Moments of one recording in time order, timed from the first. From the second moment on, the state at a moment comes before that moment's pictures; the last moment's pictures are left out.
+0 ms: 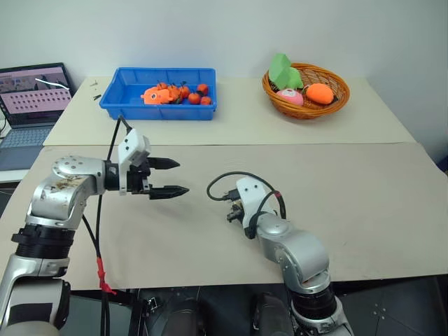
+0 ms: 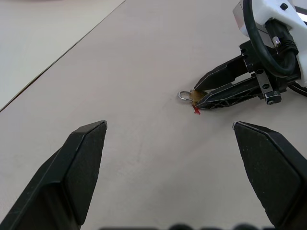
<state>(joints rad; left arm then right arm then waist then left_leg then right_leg) -0.59 0.80 -0.02 0.06 -0.44 0.54 -1.22 -0.39 0.02 0.33 -0.52 0.04 1.36 -0.10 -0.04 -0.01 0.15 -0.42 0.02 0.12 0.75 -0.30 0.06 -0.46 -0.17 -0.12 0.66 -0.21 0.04</state>
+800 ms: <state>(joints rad) -0.46 0.74 0.08 -0.03 -0.45 0.53 -1.06 -0.80 -0.32 0.43 0.24 0.23 0.49 1.11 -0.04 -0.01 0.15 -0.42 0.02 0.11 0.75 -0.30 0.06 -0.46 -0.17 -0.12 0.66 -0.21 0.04</state>
